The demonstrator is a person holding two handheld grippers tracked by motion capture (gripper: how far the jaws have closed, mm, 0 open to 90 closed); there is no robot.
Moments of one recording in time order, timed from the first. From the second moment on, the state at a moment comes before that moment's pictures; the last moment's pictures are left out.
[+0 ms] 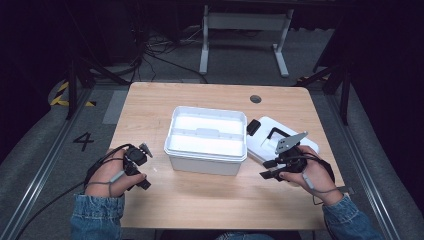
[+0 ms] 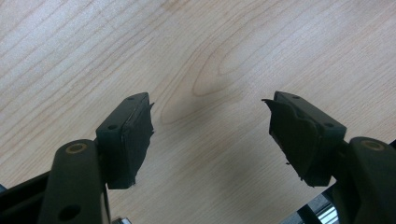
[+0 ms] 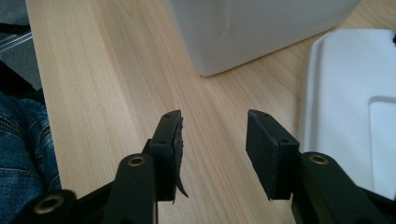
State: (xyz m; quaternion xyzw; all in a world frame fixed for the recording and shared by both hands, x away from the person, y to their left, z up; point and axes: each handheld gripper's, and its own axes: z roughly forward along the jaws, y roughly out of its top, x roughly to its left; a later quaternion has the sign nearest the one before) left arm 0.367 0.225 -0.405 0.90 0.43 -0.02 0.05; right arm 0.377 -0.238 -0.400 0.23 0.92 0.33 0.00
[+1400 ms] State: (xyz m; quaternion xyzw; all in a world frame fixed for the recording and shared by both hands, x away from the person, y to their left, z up) left arm 0.369 0.225 -0.406 0.90 0.42 -0.02 0.05; right arm 0.336 -0.200 -0.471 0.16 0.92 0.36 0.03
